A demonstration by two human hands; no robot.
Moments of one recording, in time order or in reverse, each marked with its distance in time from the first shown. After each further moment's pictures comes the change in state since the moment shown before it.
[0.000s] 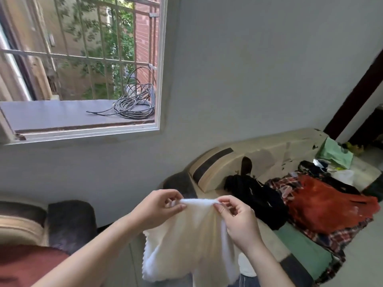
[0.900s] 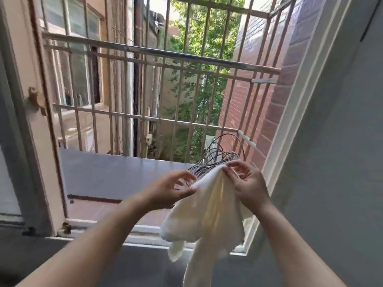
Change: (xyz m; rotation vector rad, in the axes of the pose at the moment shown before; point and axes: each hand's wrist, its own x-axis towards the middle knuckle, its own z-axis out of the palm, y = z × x) left_hand 0.307 -0.185 -0.378 0.116 0.449 -0.051; right_hand 0.529 -0.213 0.306 0.250 -0.252 -0.561
